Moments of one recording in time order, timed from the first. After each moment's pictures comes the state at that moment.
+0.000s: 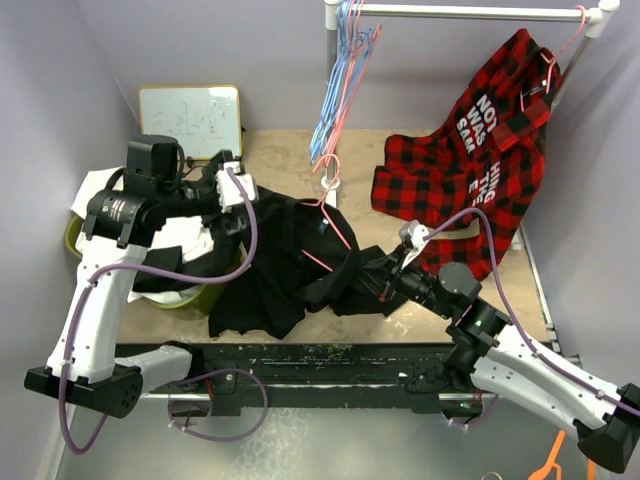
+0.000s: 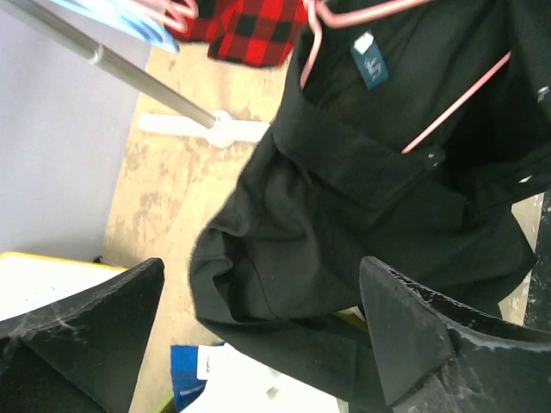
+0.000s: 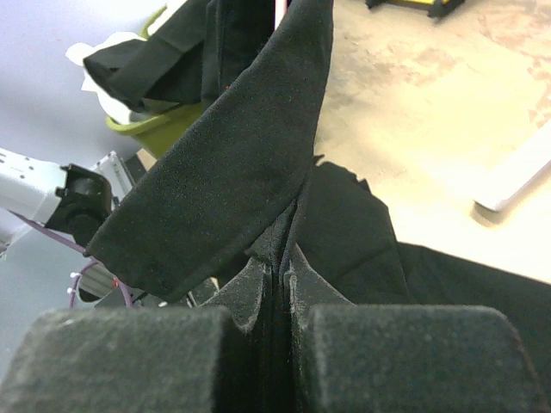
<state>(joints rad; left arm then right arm) -0.25 1.18 1.59 -1.07 0.68 0.96 0.82 0.61 0.45 0.12 -0.12 0.38</state>
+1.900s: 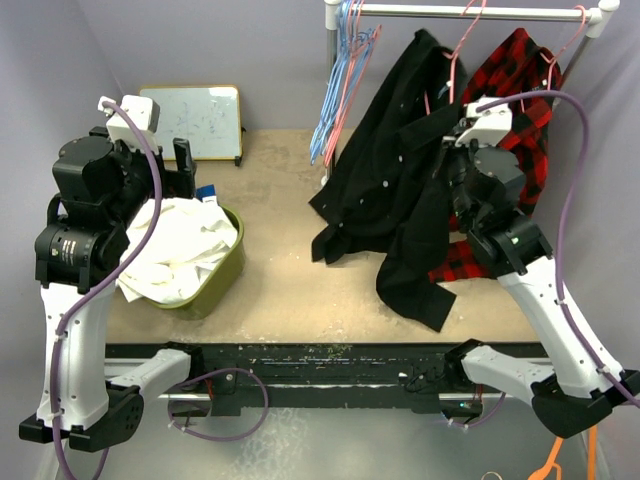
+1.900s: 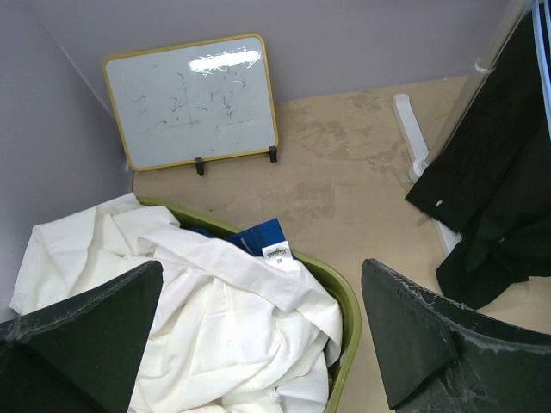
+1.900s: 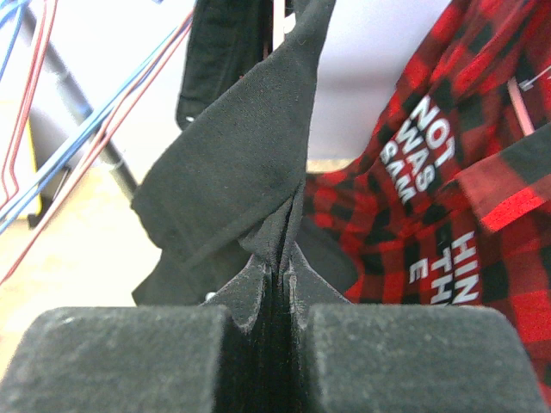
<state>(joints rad) -0.15 1.05 1.70 -0.90 -0.07 0.04 0.45 1.06 1.38 -0.34 0.52 0.03</state>
